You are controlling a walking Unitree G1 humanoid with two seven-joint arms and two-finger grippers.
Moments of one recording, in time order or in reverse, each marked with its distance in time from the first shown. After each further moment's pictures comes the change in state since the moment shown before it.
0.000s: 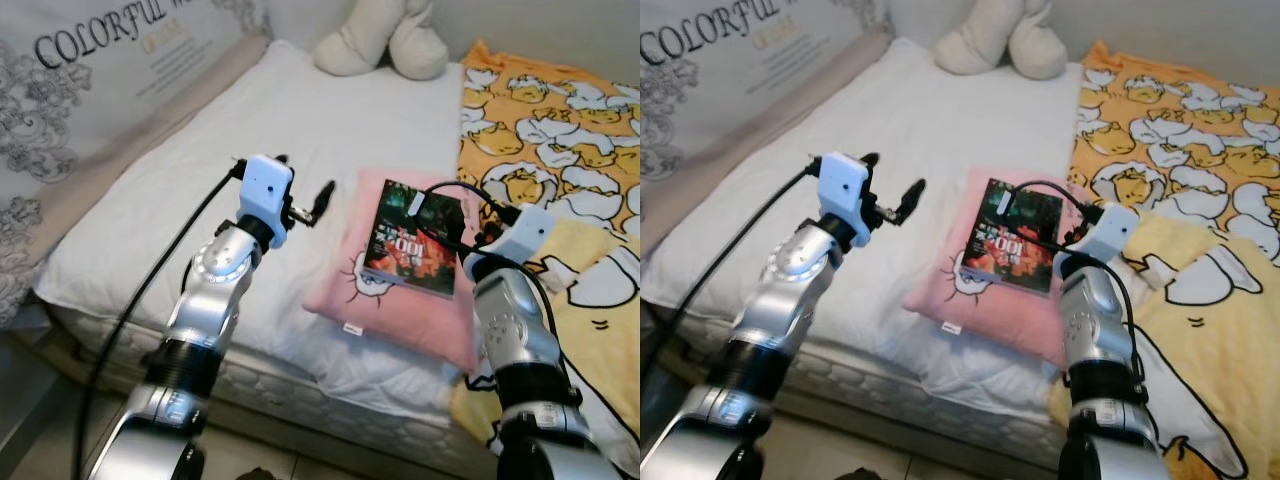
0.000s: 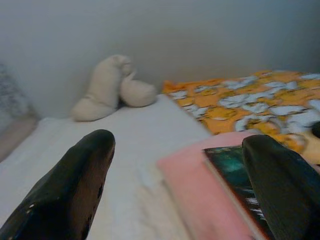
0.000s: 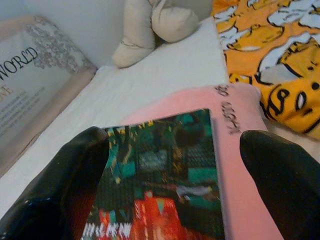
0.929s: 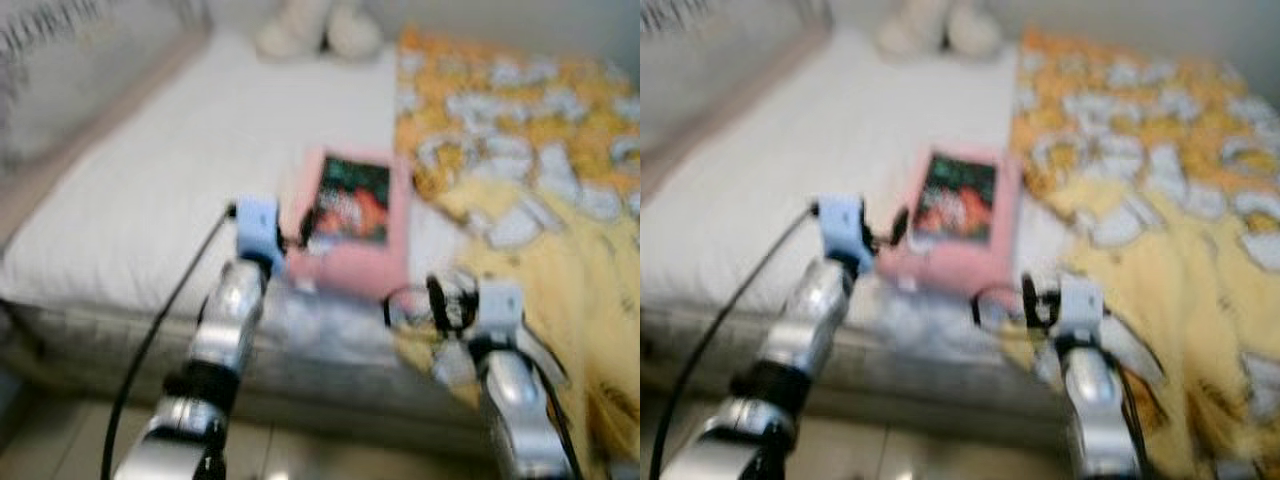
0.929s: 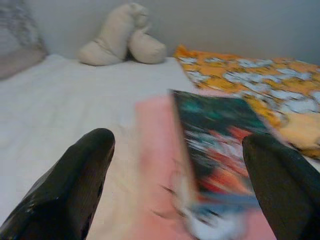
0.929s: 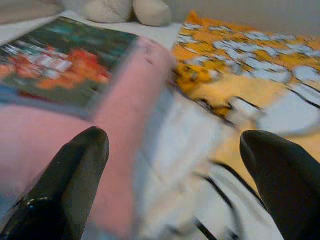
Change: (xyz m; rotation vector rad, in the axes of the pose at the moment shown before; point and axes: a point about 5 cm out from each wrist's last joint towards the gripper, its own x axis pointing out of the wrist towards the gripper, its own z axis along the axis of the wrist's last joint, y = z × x) left arm -0.008 0.002 -0.061 -0.152 0.141 0.326; right arm -0.082 -0.012 -0.056 -0.505 0.044 0.085
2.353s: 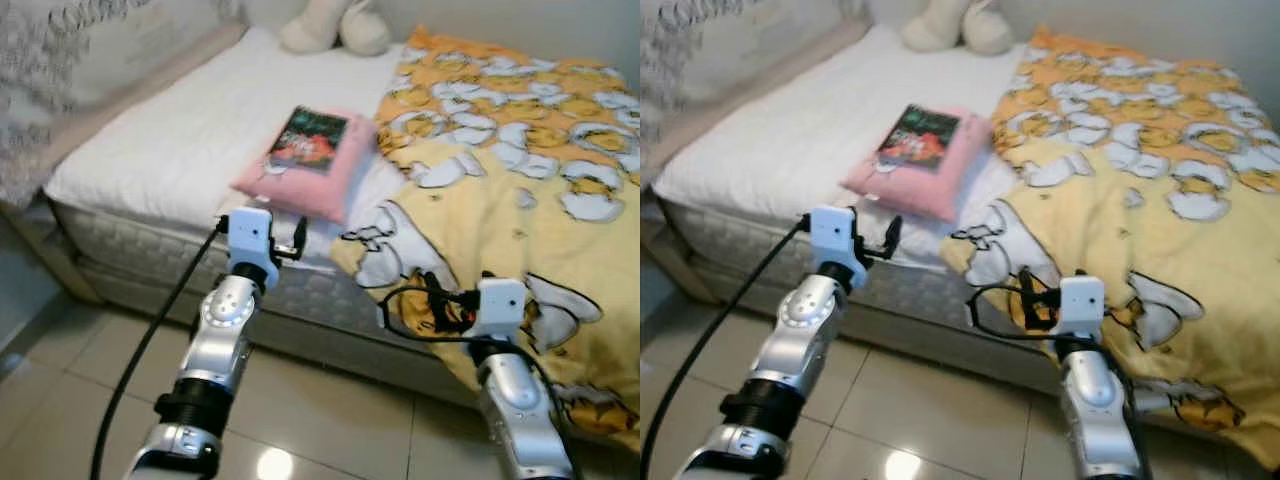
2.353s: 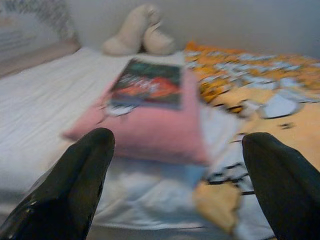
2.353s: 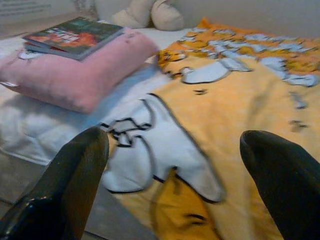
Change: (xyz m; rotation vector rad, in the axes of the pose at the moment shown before) left arm -0.018 0.008 -0.009 -0.001 0.016 0.028; right arm -0.001 0.006 0.004 0.028 -0.028 0.029
